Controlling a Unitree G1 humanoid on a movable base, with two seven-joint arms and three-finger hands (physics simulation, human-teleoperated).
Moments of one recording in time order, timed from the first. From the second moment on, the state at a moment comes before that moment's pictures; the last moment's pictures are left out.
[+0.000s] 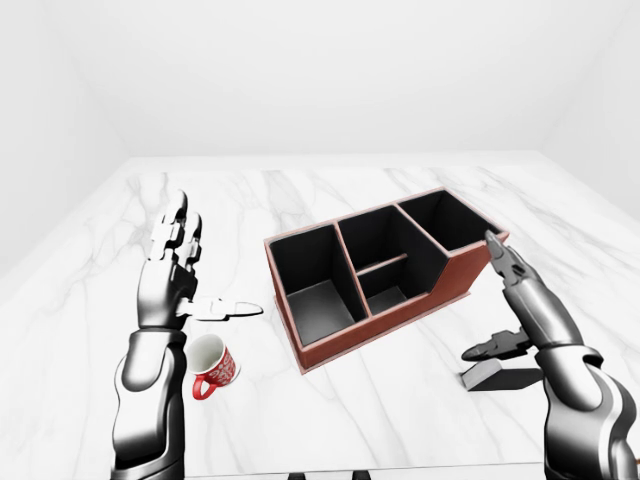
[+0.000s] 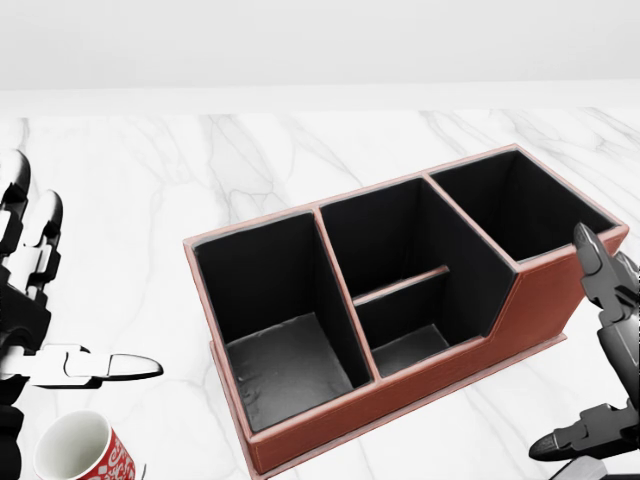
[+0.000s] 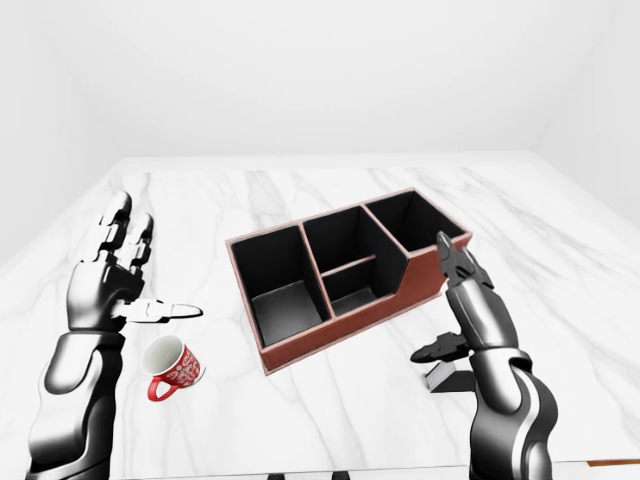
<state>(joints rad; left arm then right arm) -0.05 0.13 0.25 -0.37 -0.11 0.09 -0.21 0.10 -0.16 -0.39 -0.49 -0.75 0.09 0.49</state>
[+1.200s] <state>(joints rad) -0.05 0.13 0.25 -0.35 -0.10 0.09 -0.21 0.17 -0.14 -0.43 -0.40 -0.84 0.09 0.54</state>
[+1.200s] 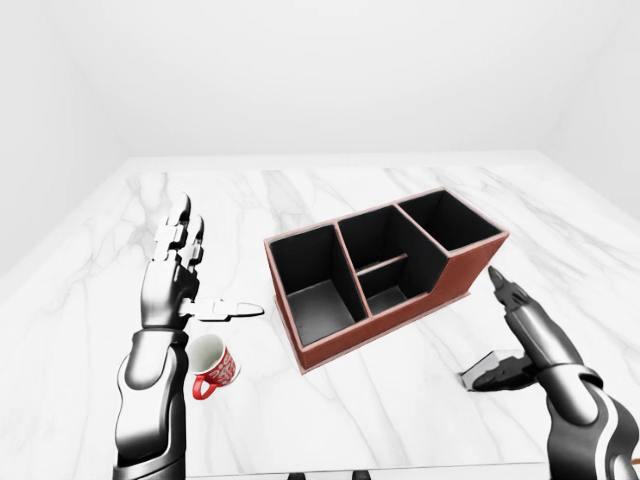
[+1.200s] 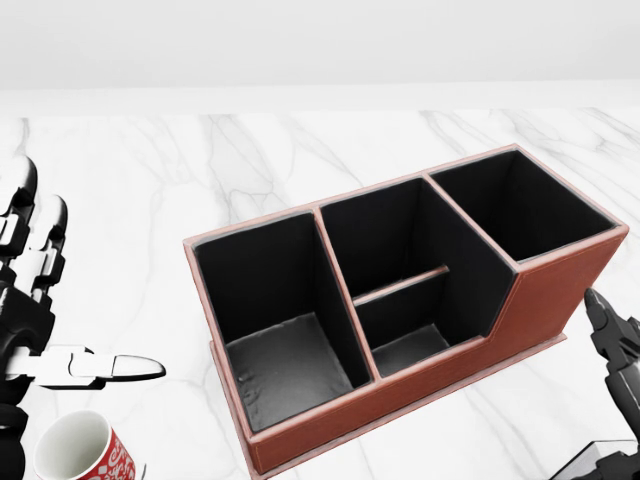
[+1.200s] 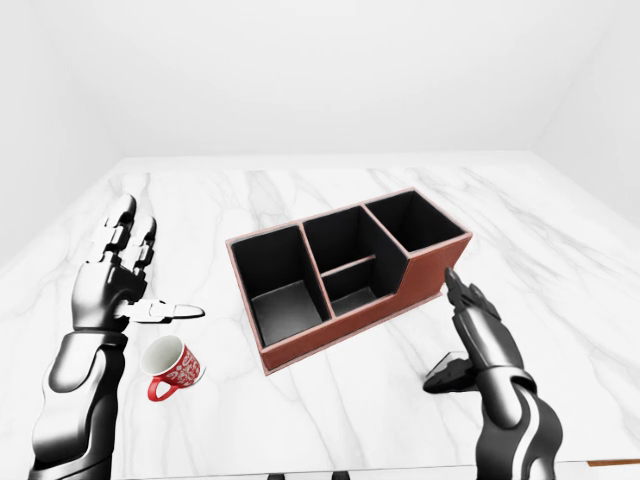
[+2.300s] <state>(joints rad) -0.05 0.12 0.24 -0.35 -0.09 0.09 -0.21 0.17 -0.19 -0.48 -0.24 -0.82 0.05 0.45</state>
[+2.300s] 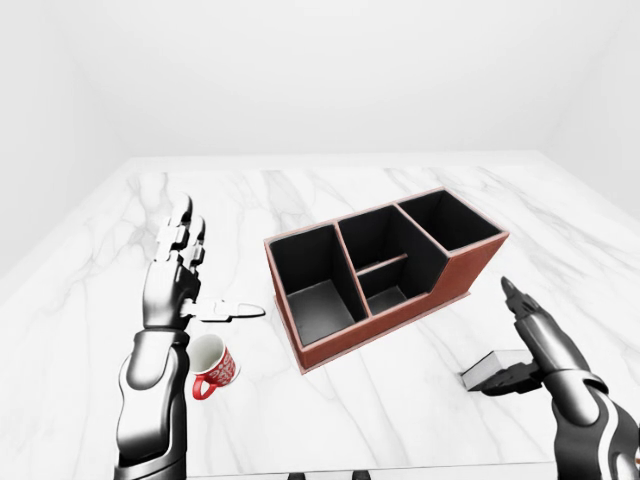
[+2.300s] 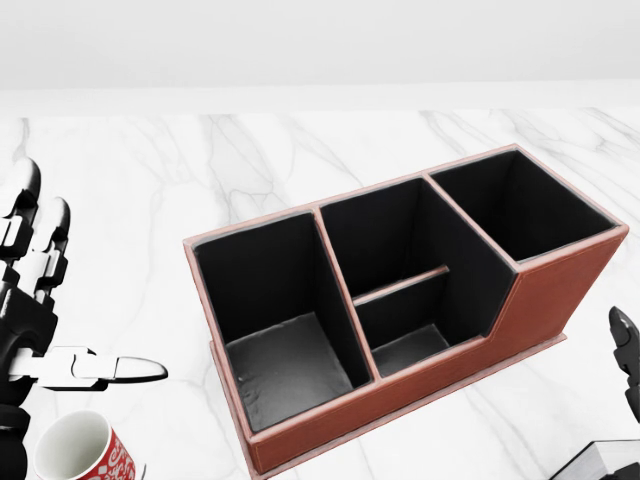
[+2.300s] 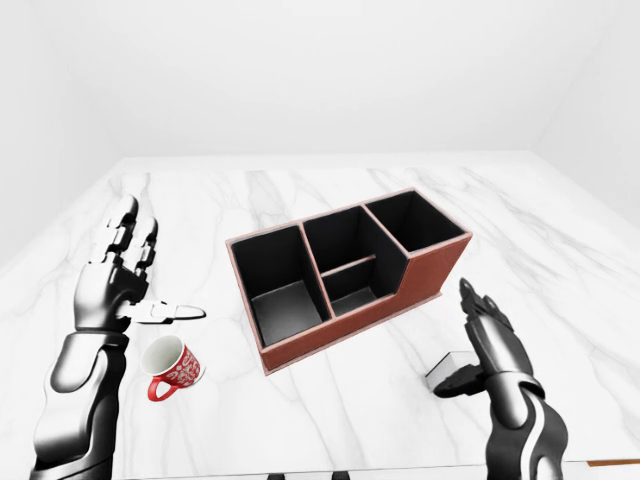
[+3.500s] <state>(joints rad) -0.04 0.12 0.24 -0.34 -0.08 0.09 -0.21 0.15 -0.25 -0.52 -0.10 -0.80 0.00 0.38</state>
